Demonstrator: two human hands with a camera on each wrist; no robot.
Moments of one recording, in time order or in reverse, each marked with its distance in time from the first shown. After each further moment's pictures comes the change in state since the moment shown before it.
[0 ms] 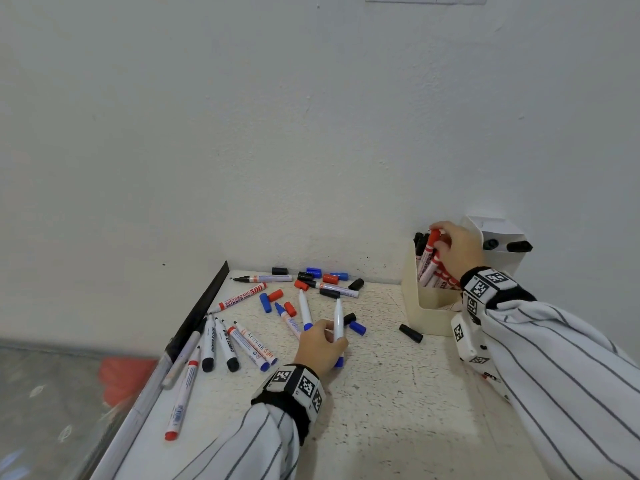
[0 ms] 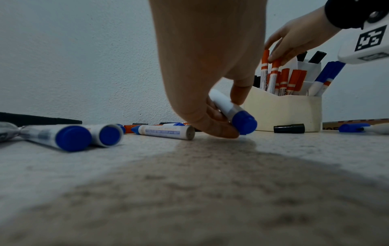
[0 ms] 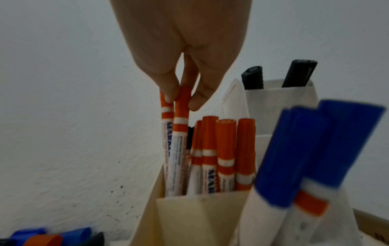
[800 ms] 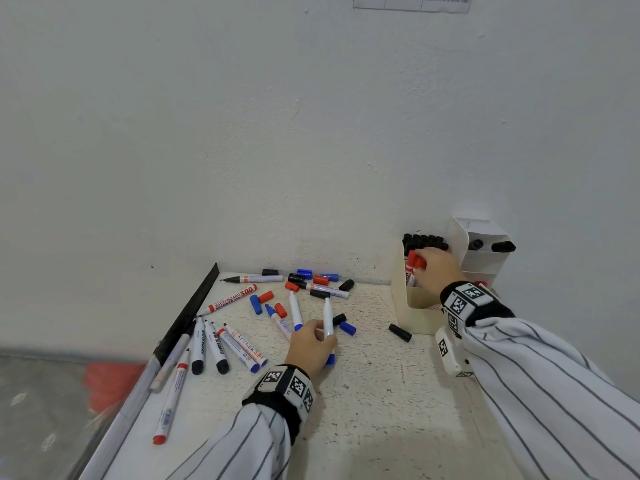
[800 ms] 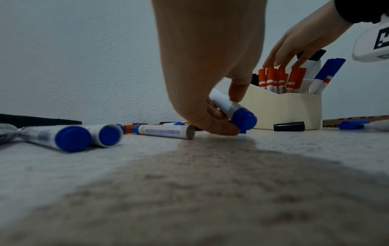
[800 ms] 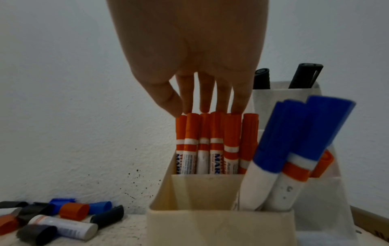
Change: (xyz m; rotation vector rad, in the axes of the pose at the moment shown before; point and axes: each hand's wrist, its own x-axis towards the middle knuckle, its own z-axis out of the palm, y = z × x) left_hand 0.003 -0.001 0.004 -0.023 0.042 0.013; right_hand -0.017 0.012 0.018 -0.311 -0.197 -0.008
